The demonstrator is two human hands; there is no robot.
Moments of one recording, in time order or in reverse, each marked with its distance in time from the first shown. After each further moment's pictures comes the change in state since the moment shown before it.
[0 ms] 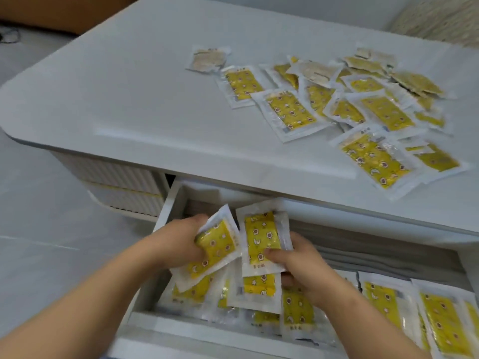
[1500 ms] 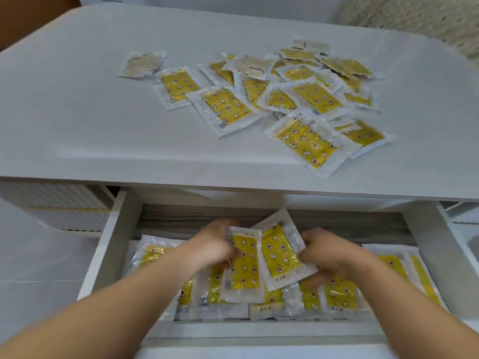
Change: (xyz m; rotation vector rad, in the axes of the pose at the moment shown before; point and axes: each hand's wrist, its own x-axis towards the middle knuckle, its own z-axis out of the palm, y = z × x) left_hand 0.048 0.099 0.065 -0.396 -0.112 -0.037; right_hand -0.020 0.002 -0.104 -0.519 0.042 0.181
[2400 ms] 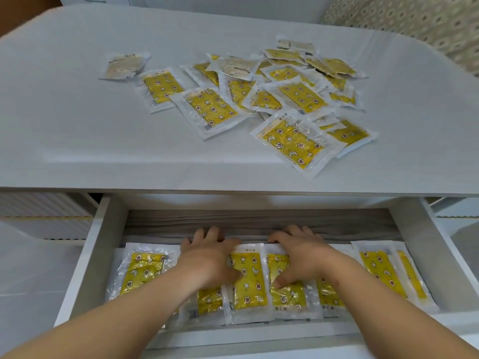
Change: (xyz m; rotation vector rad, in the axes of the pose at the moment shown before) left_hand -0.001 -0.006 0.016 0.921 0.045 0.153; right_hand 0.021 0.008 0.006 -0.821 0.066 -0.217
